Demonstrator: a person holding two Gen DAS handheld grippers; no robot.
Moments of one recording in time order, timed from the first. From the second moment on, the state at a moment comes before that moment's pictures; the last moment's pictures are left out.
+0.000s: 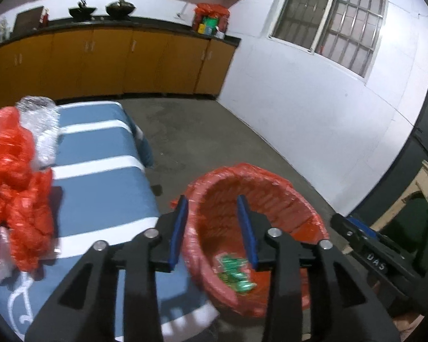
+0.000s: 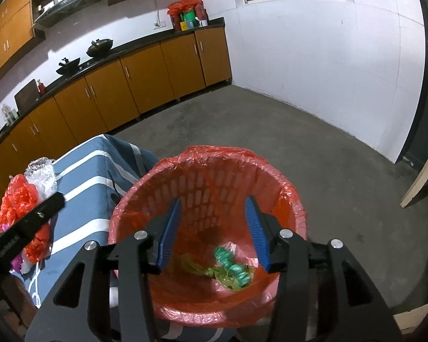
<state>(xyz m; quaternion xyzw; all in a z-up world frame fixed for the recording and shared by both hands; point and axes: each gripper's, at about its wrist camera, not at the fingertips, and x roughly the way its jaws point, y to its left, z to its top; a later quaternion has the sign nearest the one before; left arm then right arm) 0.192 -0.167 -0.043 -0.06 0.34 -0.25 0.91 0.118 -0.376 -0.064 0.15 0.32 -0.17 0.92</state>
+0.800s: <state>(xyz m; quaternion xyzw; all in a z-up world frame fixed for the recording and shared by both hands) 0.147 0.048 -0.030 -0.04 0.26 0.03 0.96 0.164 -0.214 -0.051 0.06 0.31 -0.02 0.95</state>
